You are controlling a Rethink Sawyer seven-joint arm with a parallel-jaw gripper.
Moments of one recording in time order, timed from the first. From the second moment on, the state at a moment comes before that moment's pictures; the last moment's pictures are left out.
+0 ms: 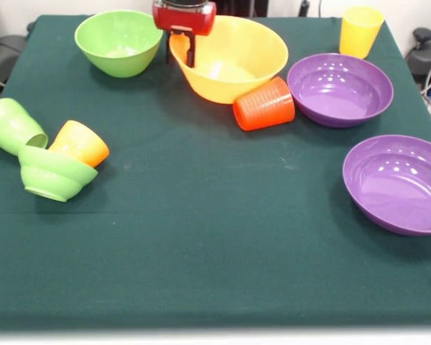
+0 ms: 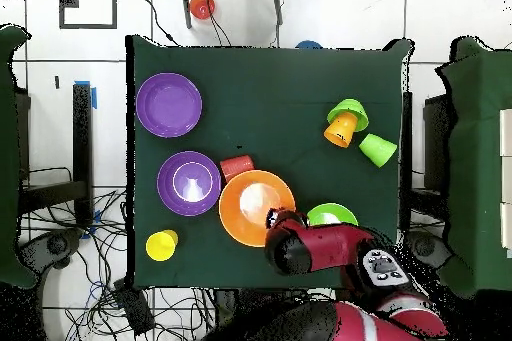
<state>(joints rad) -0.47 -0.52 0.02 1.93 -0.64 0.00 2.12</state>
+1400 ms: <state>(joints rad) -0.68 -0.69 0.33 1.94 -0.61 0.20 2.12</state>
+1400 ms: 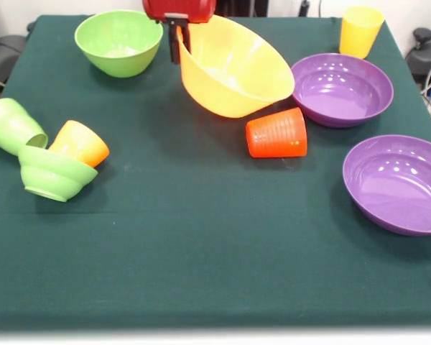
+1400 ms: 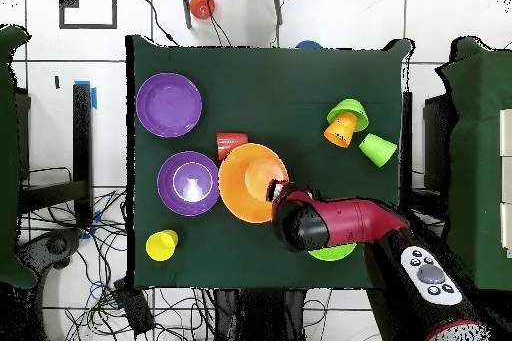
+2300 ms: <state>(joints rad) -0.70 -0.55 0.42 1.68 -0.61 0.34 2.12</state>
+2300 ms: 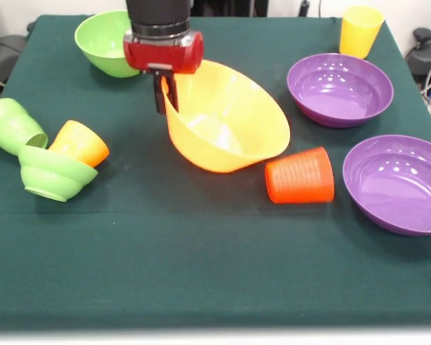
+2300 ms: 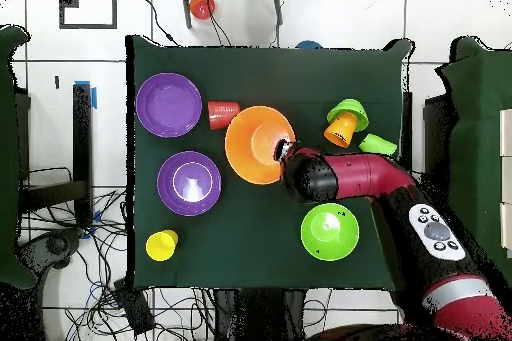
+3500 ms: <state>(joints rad) -0.69 -0.40 0.46 1.47 -0.61 0.35 2.12</state>
